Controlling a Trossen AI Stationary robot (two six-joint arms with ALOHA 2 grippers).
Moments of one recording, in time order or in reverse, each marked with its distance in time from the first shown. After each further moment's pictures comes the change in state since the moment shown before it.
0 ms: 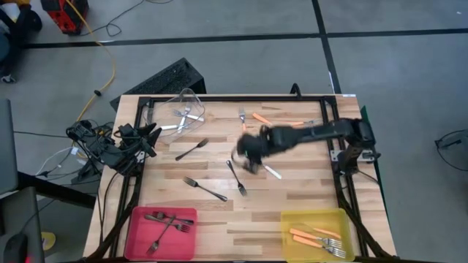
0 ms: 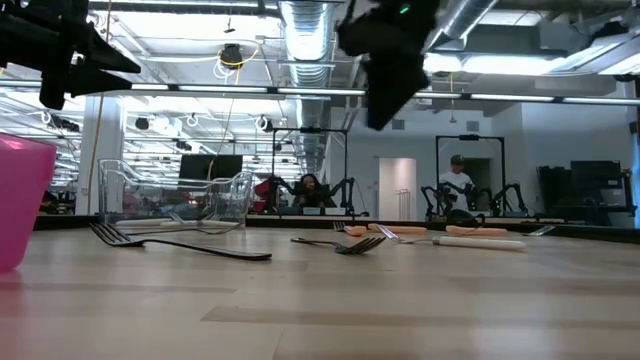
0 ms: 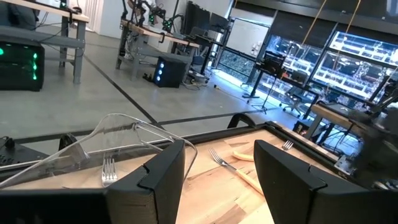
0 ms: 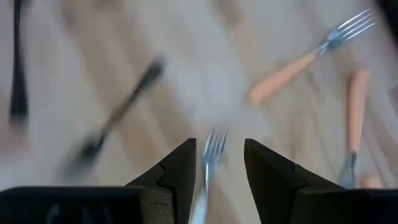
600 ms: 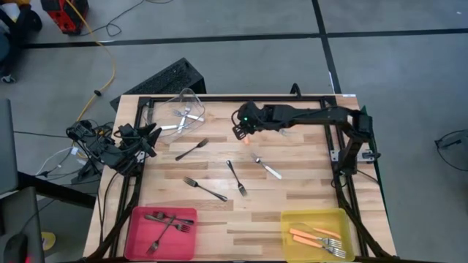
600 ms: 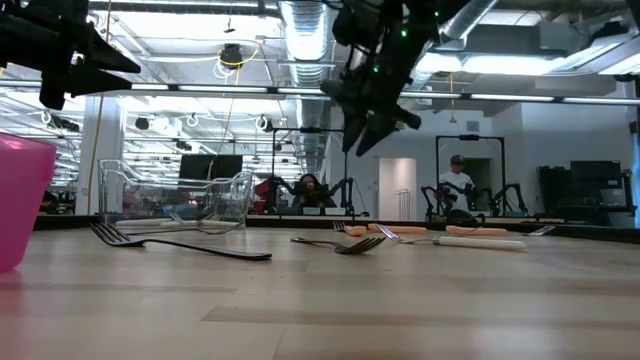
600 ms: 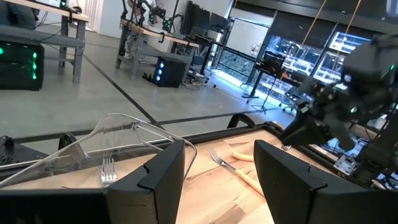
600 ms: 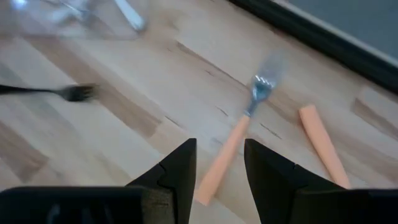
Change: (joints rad) left arm 0.000 0.000 0.000 0.000 0.001 -0.003; right arm -0.279 0.001 -0.138 0.396 0.038 0.175
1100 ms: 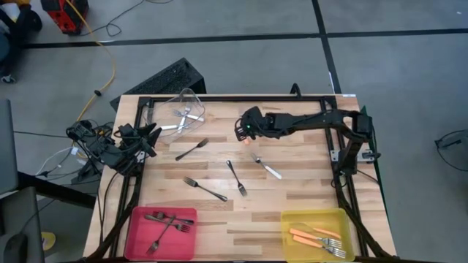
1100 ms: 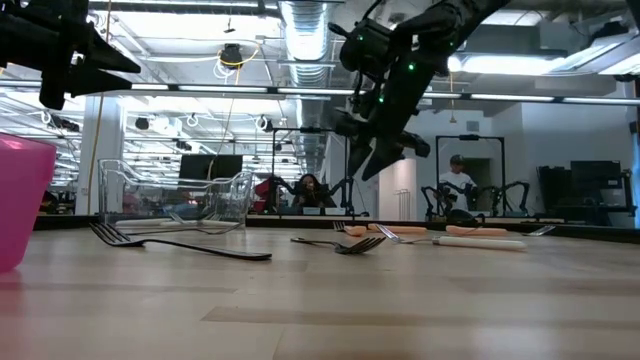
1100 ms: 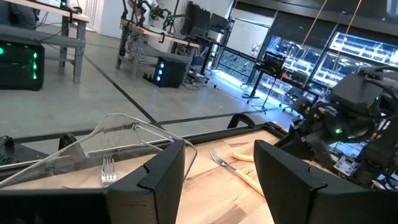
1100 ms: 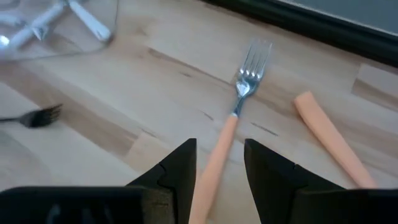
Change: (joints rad) left arm 0.000 0.000 0.000 0.000 -0.002 -0.002; right arm 0.002 0.000 -0.206 0.247 0.099 0.118
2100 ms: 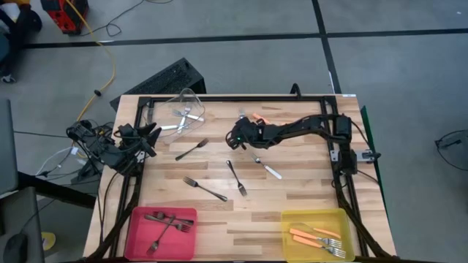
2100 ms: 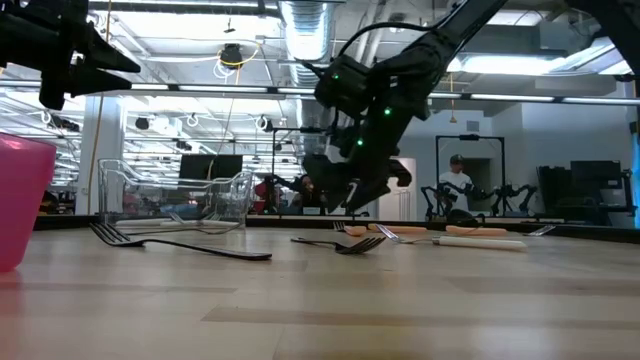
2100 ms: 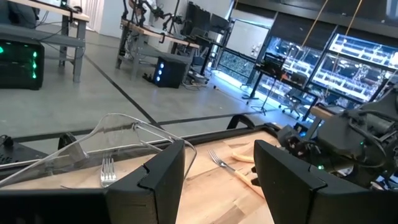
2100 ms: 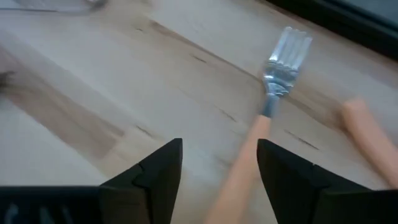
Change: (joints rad) left arm 0.000 0.000 0.000 0.000 -0.002 -0.006; right arm 0.050 0.212 0.014 0.192 0.142 -0.117
